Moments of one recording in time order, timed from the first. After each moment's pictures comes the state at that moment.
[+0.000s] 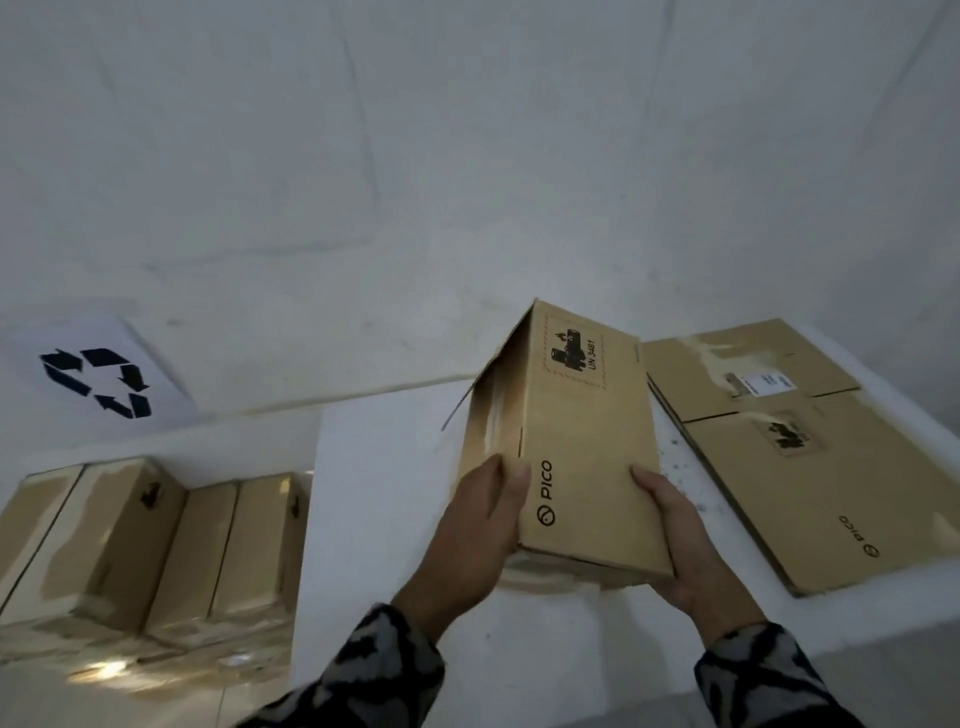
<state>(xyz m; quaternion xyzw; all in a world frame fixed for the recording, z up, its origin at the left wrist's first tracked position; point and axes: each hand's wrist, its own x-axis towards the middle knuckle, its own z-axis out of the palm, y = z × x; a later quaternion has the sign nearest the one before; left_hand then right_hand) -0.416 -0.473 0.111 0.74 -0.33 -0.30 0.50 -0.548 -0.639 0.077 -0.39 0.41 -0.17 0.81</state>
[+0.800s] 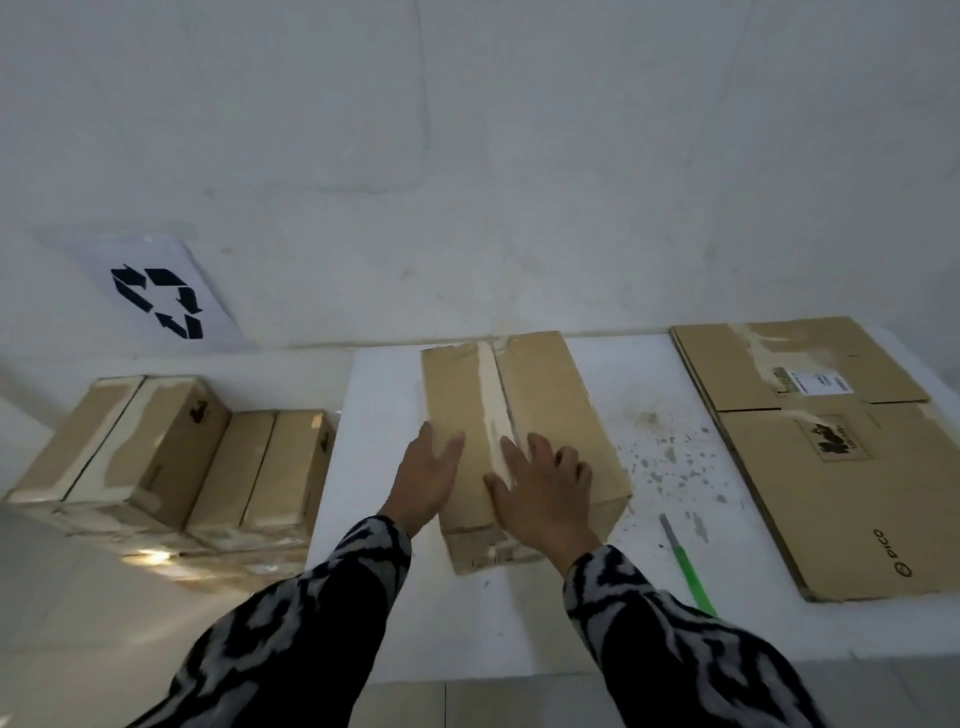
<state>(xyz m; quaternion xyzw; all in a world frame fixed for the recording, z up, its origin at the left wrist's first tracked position) -0.347 -0.458 0.009 0.84 -0.13 -0.24 0.47 -0.462 -0.579 0.020 -0.95 0.27 0.06 0.11</state>
